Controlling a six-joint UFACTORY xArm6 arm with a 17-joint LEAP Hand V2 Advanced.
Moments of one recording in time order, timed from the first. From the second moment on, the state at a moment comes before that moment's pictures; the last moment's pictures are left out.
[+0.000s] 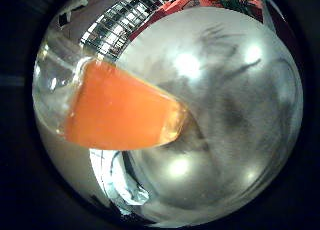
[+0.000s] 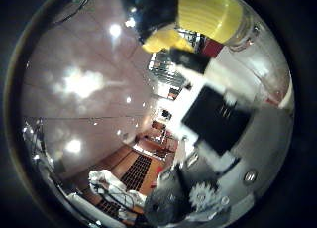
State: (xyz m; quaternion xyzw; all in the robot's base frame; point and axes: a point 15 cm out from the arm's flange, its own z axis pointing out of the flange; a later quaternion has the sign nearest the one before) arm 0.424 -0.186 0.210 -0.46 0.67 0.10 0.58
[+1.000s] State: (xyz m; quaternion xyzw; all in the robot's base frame) arm 0.386 -0.150 0.335 -0.66 0.62 0.11 0.41
